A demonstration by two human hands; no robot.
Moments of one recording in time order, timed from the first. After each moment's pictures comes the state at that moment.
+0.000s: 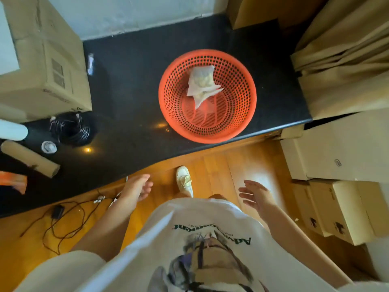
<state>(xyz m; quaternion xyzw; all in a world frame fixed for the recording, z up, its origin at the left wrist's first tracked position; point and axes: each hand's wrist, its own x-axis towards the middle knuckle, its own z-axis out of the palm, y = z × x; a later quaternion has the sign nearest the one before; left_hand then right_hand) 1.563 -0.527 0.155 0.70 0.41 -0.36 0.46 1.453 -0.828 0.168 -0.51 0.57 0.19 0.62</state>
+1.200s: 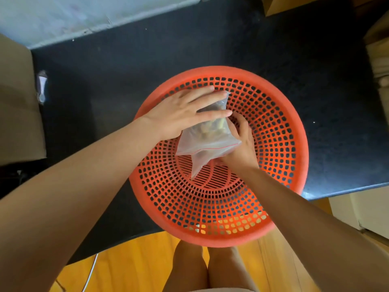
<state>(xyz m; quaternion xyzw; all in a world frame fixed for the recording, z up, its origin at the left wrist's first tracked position) 1.891 -0.719 0.062 0.81 -0.58 -0.10 -0.03 1.764 -0.873 -0.010 -0.91 0.15 0.10 0.38</state>
